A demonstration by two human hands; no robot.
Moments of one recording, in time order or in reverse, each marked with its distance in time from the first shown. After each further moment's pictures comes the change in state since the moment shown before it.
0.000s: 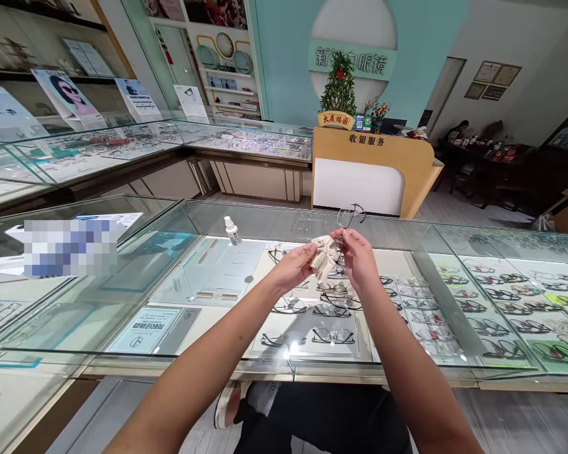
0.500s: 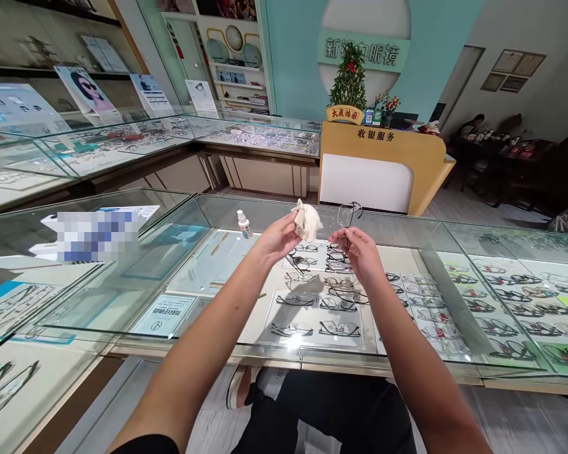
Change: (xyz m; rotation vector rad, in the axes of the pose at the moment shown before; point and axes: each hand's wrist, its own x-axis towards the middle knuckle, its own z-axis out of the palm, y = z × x) left_hand 0.008 0.066 -0.032 -0.106 0.288 0.107; right_hand -0.004 0.000 0.003 -0.101 -0.138 0.050
